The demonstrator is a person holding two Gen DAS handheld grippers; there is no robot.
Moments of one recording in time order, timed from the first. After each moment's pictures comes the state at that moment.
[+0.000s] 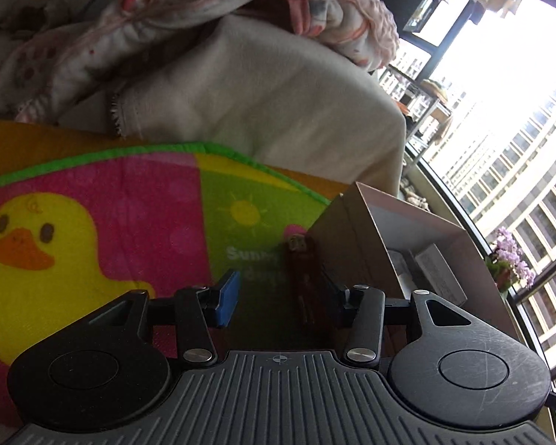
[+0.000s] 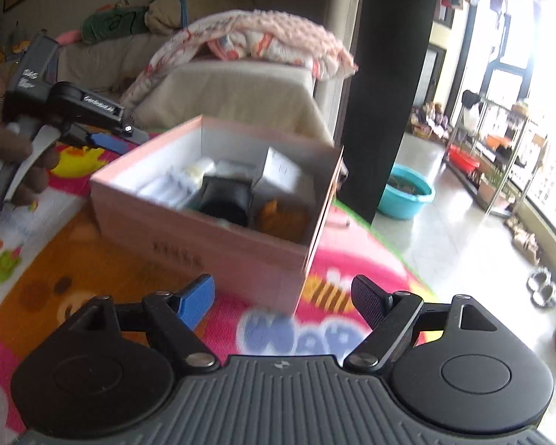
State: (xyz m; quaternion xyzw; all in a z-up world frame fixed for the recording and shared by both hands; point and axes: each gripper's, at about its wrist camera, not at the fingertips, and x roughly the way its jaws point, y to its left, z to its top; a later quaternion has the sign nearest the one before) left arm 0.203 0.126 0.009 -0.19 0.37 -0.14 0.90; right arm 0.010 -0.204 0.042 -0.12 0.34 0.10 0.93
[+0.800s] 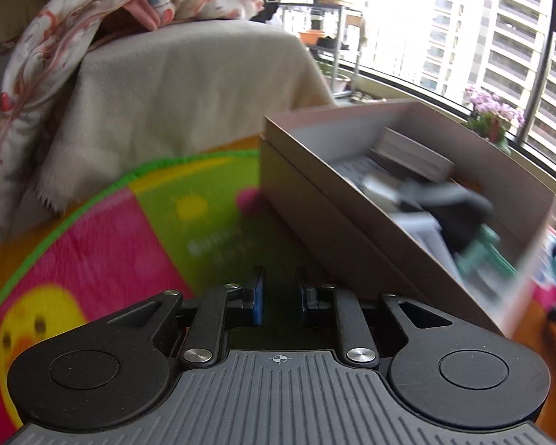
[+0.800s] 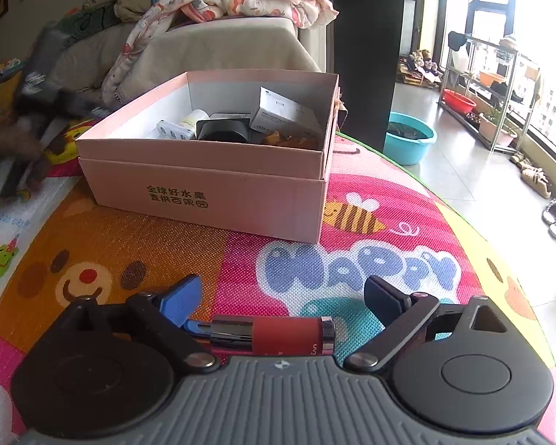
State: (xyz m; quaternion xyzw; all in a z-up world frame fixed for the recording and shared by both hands) left arm 0.152 0.087 0.012 0.07 0.36 -0.25 0.90; right arm 0.011 -0.207 0.008 -0.06 0.37 0.08 0.92
